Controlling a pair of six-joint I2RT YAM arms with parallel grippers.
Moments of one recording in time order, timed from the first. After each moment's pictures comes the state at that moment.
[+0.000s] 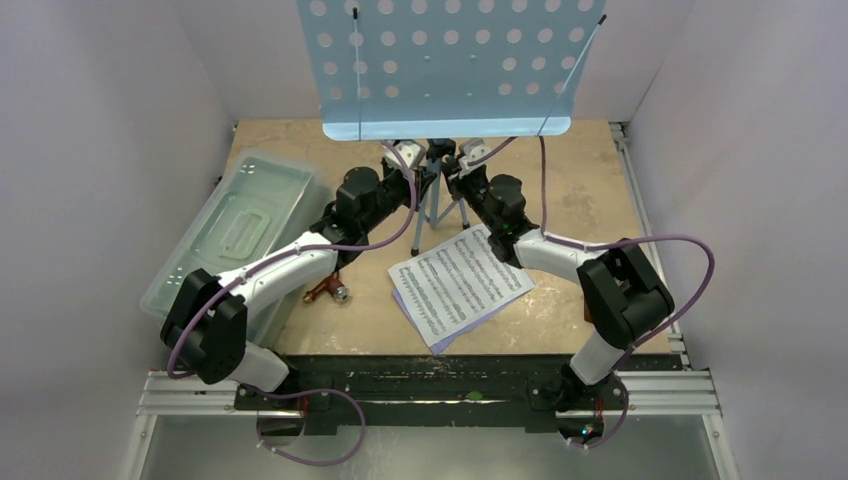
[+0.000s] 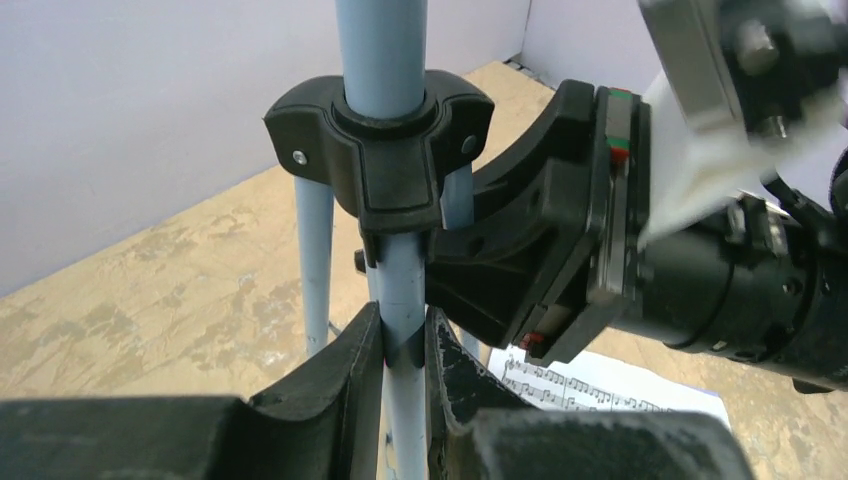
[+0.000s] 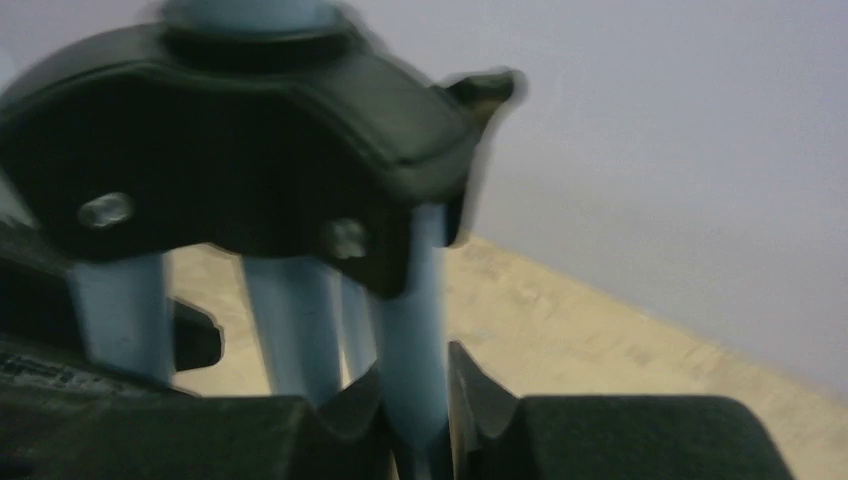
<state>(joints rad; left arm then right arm) -0.65 1.47 0.99 0.44 0.06 0.00 0.54 1.66 0.92 0.84 0.01 -0.03</state>
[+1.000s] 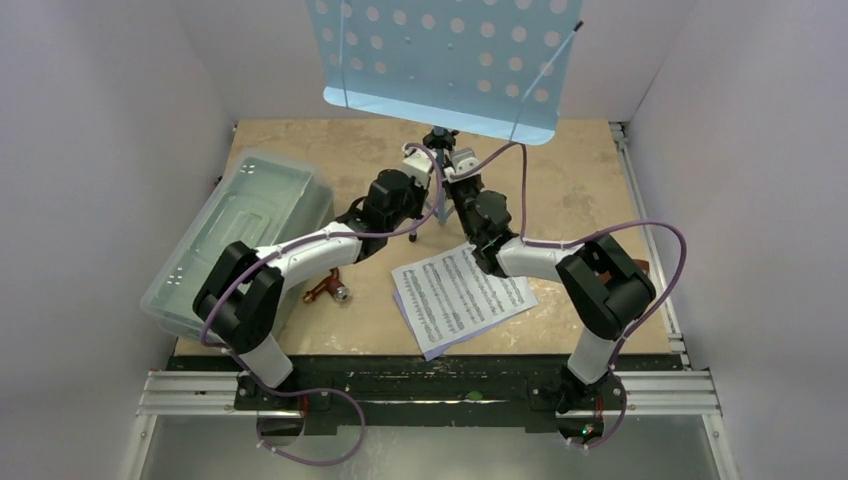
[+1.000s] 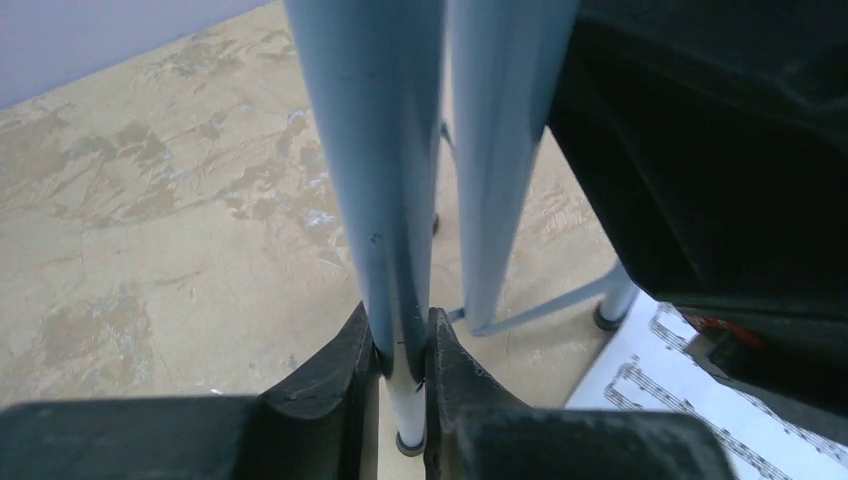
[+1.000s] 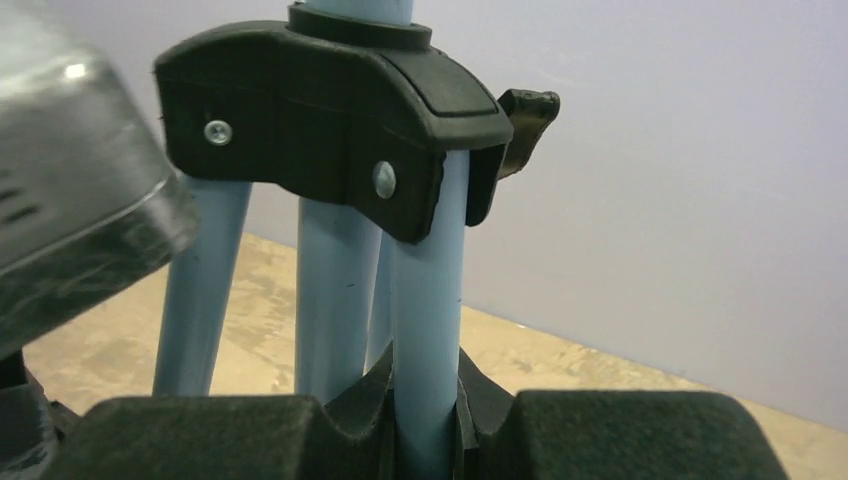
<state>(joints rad) -0.67 1.66 1.07 0.26 -0.21 -0.04 0.65 1.74 0.89 1.10 0.36 -0.26</state>
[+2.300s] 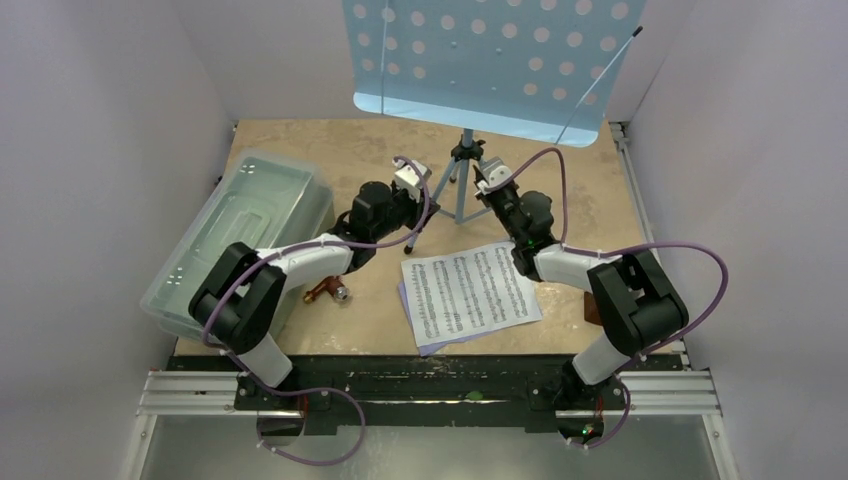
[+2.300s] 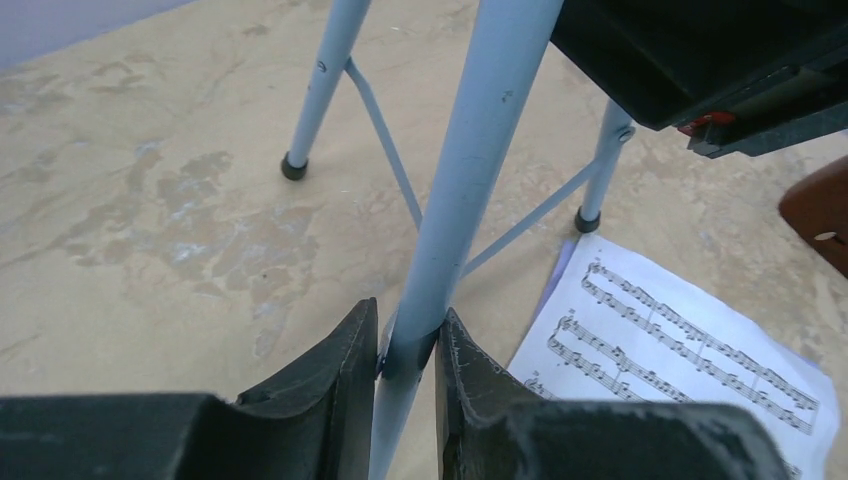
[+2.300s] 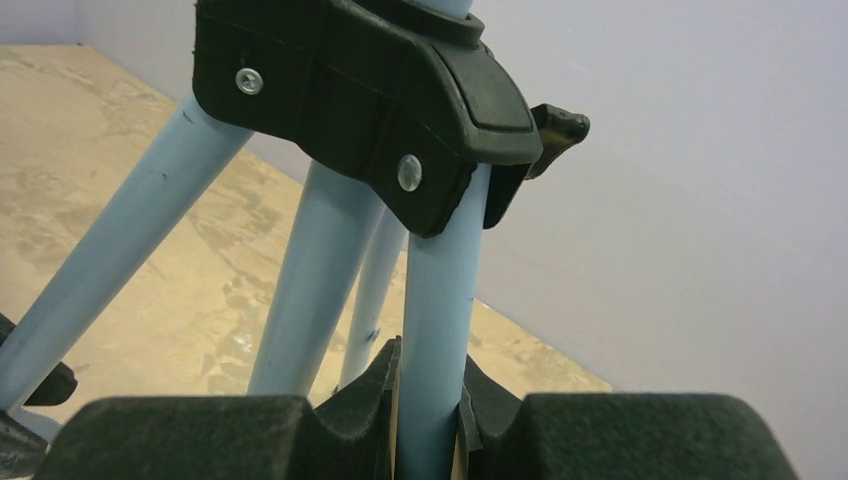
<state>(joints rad) -0.62 1.62 0.87 0.55 0.08 -0.08 0.43 1.60 0.70 1.05 -0.02 -0.40</state>
